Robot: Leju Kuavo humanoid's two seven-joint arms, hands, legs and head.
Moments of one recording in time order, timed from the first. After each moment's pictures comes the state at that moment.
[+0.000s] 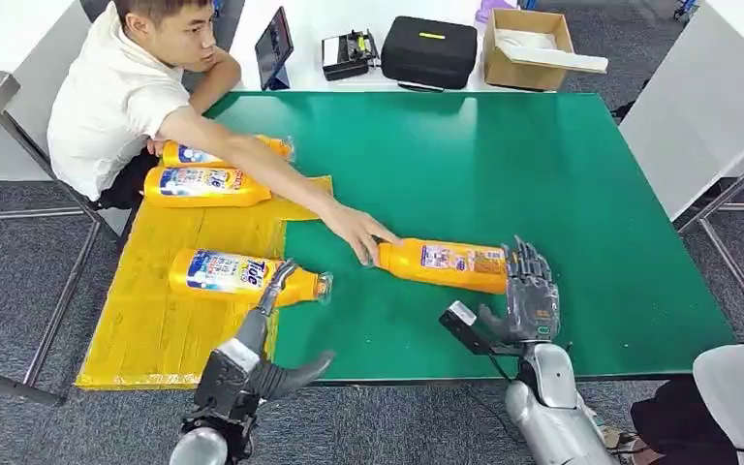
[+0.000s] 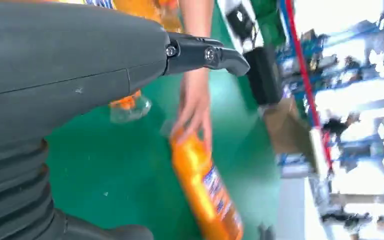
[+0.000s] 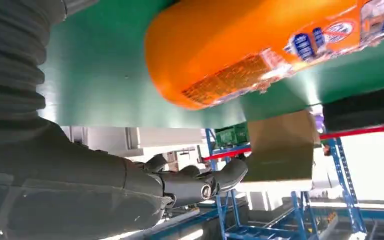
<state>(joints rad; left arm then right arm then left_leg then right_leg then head) -0.02 -0.10 -0.53 -1.47 -0.13 0.15 -0.33 -0.18 -0.13 0.21 -0.97 1.26 -0.59 -0.12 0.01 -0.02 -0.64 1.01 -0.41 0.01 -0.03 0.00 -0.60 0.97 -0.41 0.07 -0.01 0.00</state>
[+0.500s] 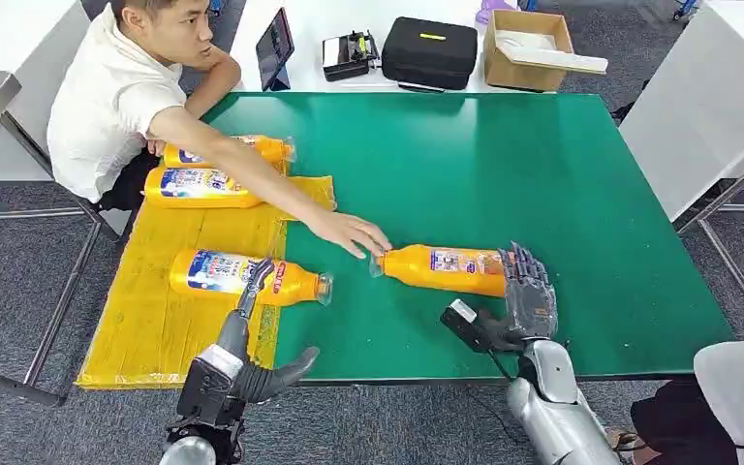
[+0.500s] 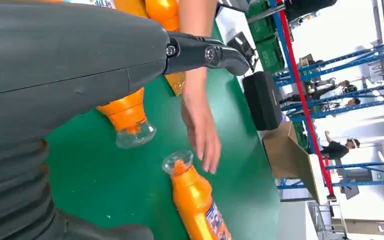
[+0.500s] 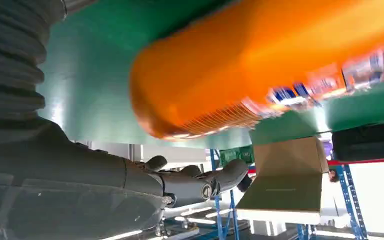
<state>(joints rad) 0.01 -0.10 -0.49 -1.52 -0.17 0.19 -0.32 -0.23 -0.14 0.24 -0.90 1.21 -0.52 -0.11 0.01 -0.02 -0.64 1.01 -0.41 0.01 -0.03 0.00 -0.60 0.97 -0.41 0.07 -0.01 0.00</state>
